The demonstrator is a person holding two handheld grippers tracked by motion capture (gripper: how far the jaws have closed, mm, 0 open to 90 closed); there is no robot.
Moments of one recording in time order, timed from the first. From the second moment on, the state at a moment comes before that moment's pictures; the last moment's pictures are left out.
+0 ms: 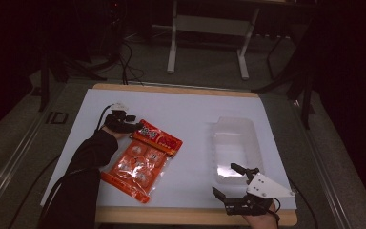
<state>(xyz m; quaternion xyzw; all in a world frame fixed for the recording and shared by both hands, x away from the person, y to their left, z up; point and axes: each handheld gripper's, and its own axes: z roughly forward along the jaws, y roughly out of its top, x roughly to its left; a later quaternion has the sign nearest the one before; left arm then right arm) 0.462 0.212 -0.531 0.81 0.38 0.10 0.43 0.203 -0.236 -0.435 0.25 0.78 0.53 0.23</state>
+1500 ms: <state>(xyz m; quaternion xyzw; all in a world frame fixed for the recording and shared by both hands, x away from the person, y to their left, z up) 0.427 0.185 -0.487 0.83 0.33 0.17 0.41 0.203 -0.241 -0.430 0.26 0.76 0.54 0.23</state>
